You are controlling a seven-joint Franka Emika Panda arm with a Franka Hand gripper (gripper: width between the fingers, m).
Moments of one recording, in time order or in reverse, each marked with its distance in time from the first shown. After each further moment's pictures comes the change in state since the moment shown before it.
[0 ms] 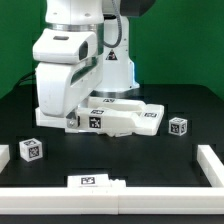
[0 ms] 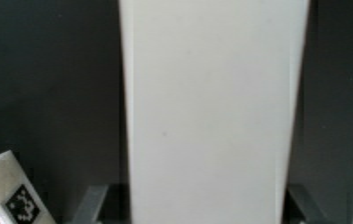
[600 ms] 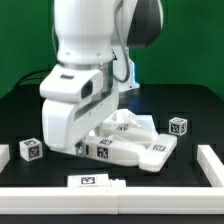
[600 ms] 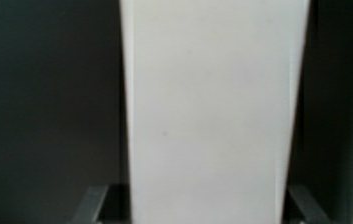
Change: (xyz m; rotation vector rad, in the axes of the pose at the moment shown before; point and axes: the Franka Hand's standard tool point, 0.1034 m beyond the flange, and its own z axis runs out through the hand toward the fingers) arm 0.019 -0.004 0.032 0.026 -0.003 0.161
